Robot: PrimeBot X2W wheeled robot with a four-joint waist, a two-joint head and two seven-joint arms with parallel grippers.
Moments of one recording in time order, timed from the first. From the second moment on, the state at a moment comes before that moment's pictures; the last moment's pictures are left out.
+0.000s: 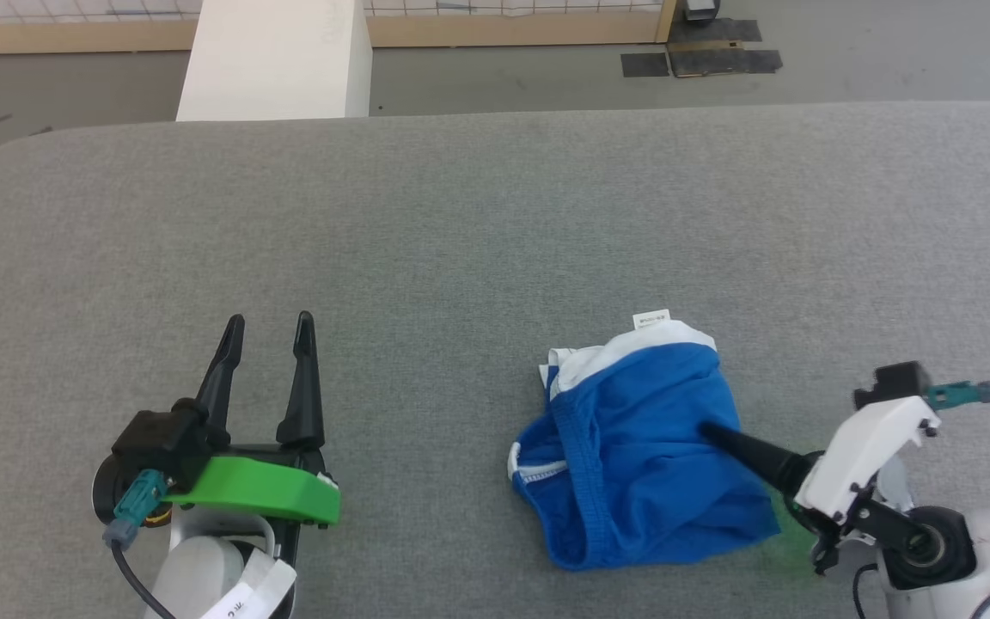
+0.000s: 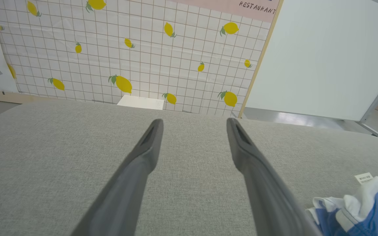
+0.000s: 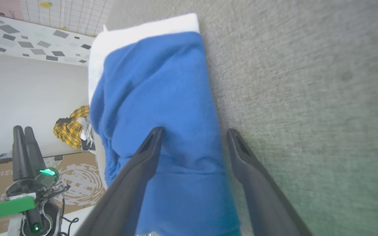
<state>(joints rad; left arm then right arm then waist) -0.13 0.05 -0.01 0.09 -0.23 -0.11 -0.26 -0.22 -0.05 -0.15 0.33 0.90 0.13 0.79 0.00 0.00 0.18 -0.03</state>
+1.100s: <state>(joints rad) -0.18 0.06 0.00 0.06 -0.19 -0.11 -0.26 -0.53 -0.36 0.38 0.25 0.34 0.13 0.76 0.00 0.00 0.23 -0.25</state>
